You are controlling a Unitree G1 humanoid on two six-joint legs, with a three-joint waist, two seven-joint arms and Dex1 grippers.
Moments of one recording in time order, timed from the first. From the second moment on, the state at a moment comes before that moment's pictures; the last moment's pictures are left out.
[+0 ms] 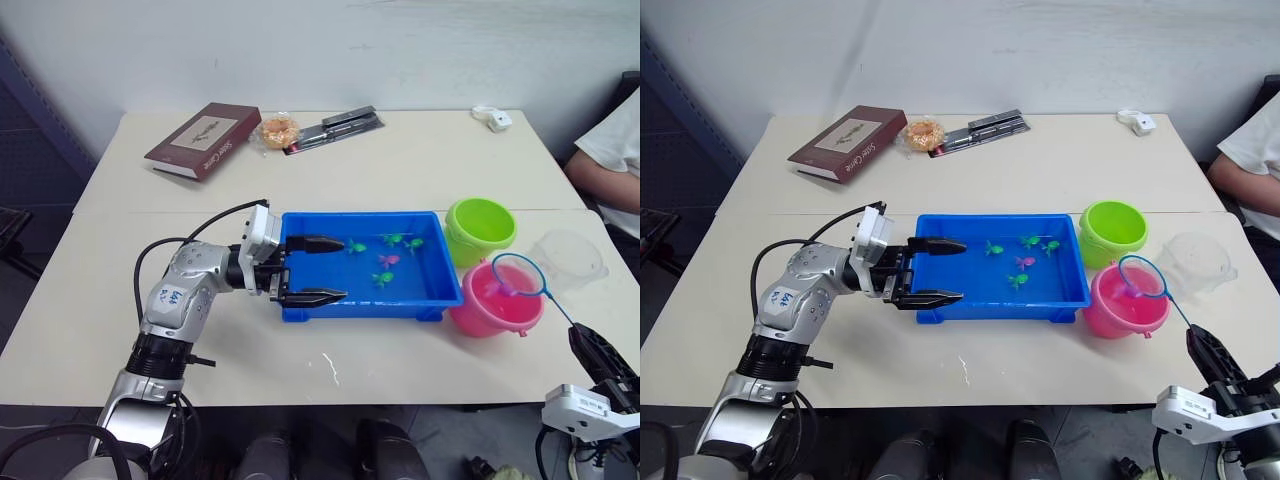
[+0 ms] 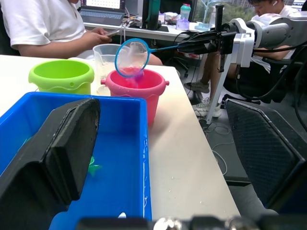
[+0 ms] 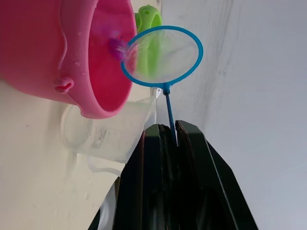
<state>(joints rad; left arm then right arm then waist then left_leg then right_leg) -0.58 0.41 -0.09 0.05 -0.51 0.31 -1.21 0.69 -0.54 -0.66 -0.42 -0.77 -0.54 0.05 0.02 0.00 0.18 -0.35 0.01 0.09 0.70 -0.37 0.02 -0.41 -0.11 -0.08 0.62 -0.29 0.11</state>
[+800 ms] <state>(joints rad) -0.58 0.55 -0.02 0.17 -0.47 0.26 -1.24 0.29 -0.89 -0.41 -0.65 -0.05 0.04 0.51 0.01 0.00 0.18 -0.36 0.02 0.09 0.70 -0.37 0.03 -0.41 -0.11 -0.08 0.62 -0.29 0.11</state>
